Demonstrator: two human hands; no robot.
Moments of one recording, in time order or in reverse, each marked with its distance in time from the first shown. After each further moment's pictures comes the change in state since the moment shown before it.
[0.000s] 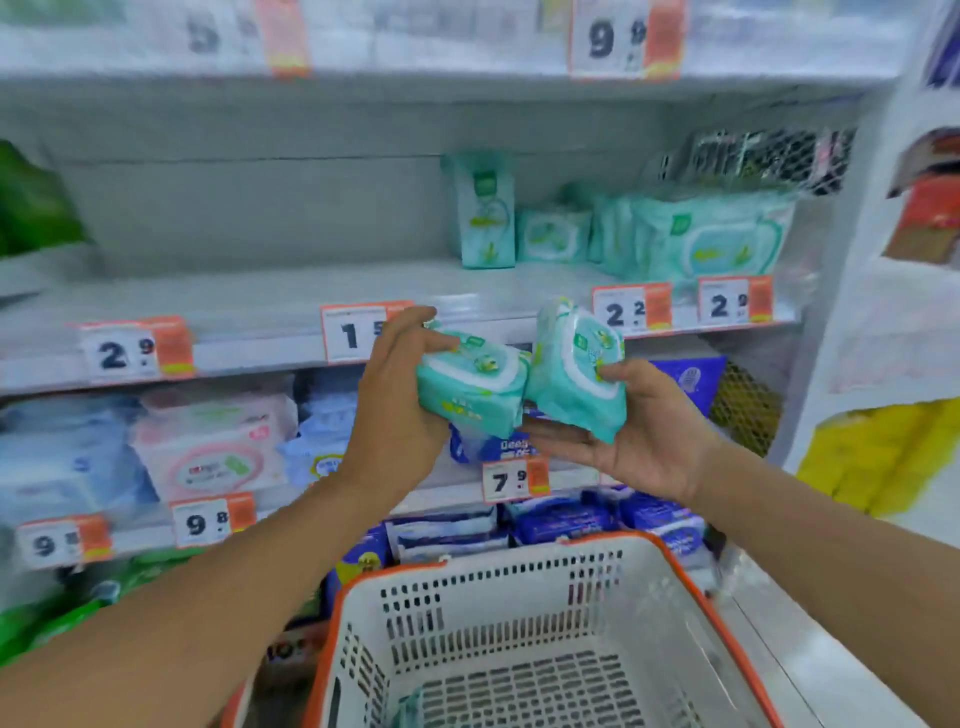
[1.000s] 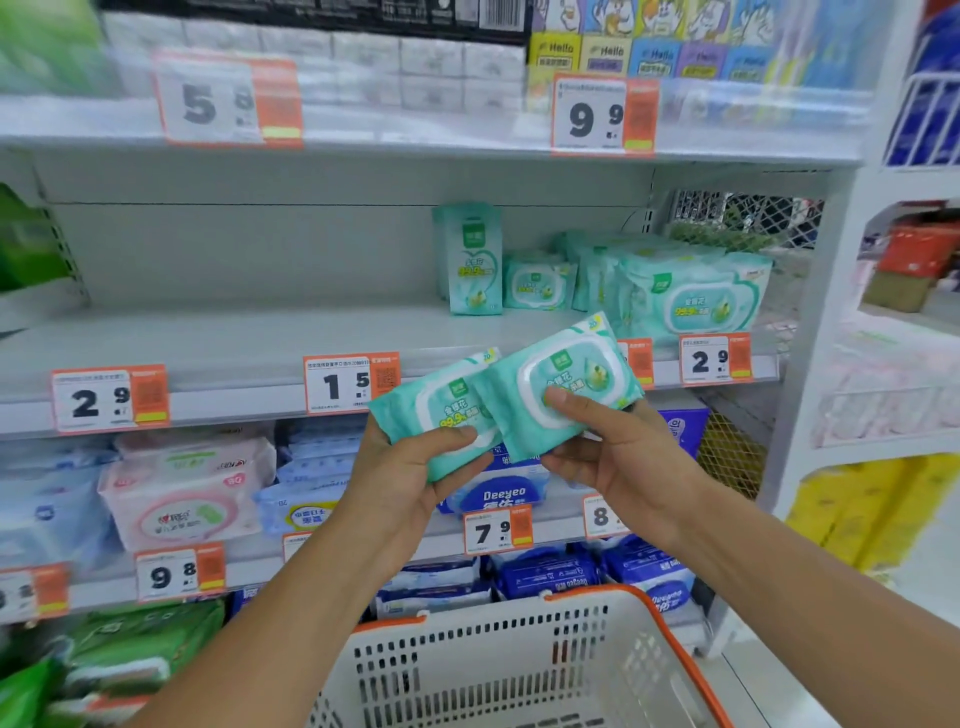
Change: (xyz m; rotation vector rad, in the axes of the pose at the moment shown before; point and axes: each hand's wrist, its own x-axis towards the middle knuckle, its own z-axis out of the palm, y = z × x) left_hand 0.016 0.048 0.007 -1.129 0.089 -1.040; right_hand -0.006 -0.021 0.039 -0.344 0.347 -0.301
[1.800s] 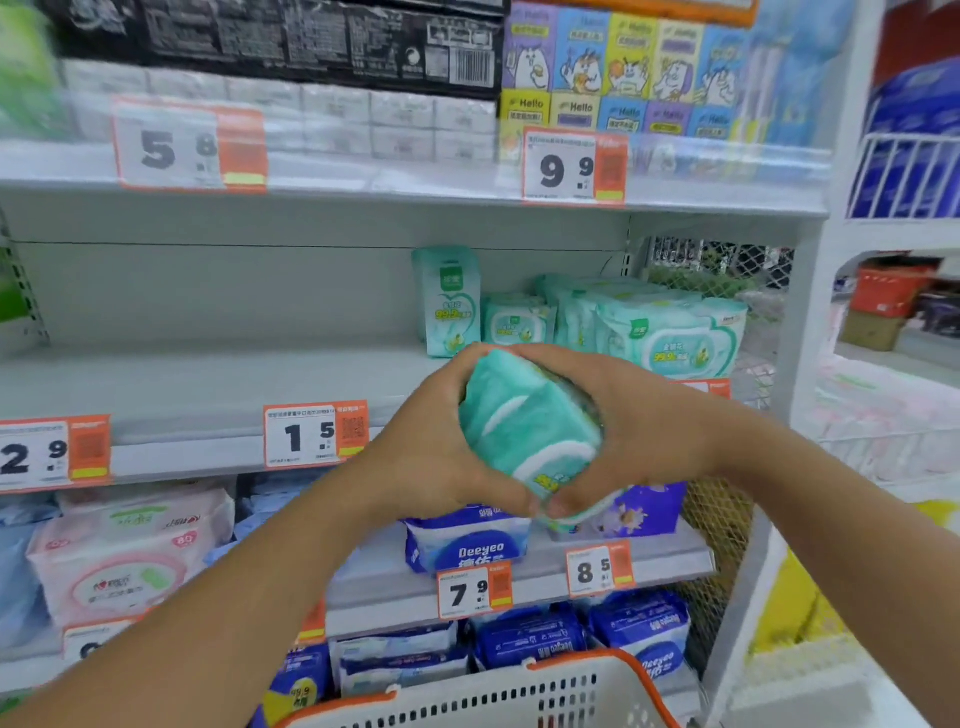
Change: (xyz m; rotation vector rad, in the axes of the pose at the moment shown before) left_hand 0.032 0.031 0.053 0.849 -0.557 0.434; right_hand 0.025 -0.088 -0.010 -1.309 -0.459 -0.437
